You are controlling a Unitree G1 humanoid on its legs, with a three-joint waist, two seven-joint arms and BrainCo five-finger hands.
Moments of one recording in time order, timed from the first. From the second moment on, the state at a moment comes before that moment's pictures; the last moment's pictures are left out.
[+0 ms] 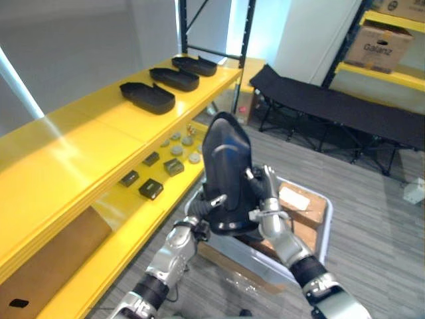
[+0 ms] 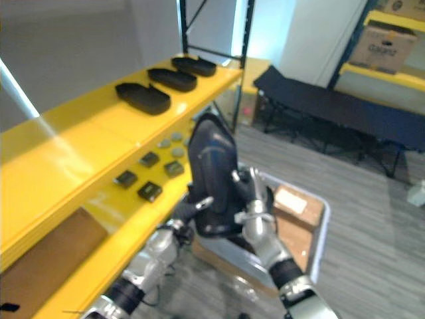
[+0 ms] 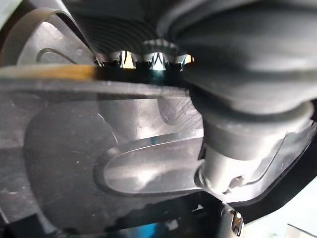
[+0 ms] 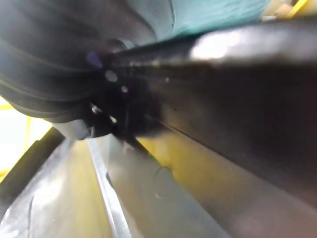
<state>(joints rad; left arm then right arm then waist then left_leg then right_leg) -0.21 0.13 -0.43 0.32 -0.55 -0.10 0.11 -0.35 -0.16 0.36 0.47 -0.43 -0.20 -0.59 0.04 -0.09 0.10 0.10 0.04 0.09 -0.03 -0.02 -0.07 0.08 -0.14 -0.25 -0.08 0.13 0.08</state>
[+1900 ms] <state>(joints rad) -0.06 0.09 -0.08 -0.16 0.07 -0.29 0.40 -0.04 -0.33 -0.29 -0.10 0.16 -0.36 -0.11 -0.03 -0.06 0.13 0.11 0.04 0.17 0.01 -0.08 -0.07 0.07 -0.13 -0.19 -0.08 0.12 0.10</state>
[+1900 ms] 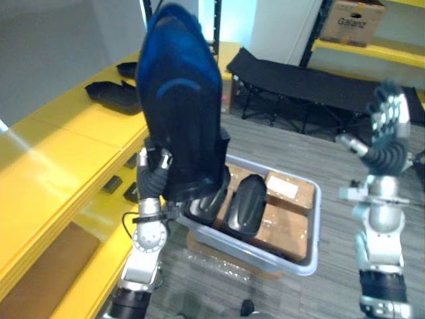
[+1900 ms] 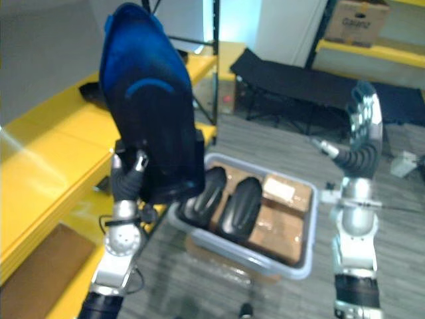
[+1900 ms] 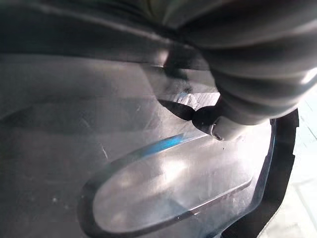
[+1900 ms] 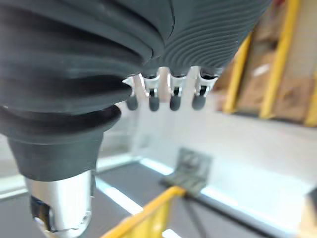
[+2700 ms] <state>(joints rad) 0.23 0.02 0.28 -0.42 0.01 -0.43 0.46 0.09 -0.07 -0.11 0.06 0.34 -0.49 -0.07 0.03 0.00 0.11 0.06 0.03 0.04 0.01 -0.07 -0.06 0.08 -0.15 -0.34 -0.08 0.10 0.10</state>
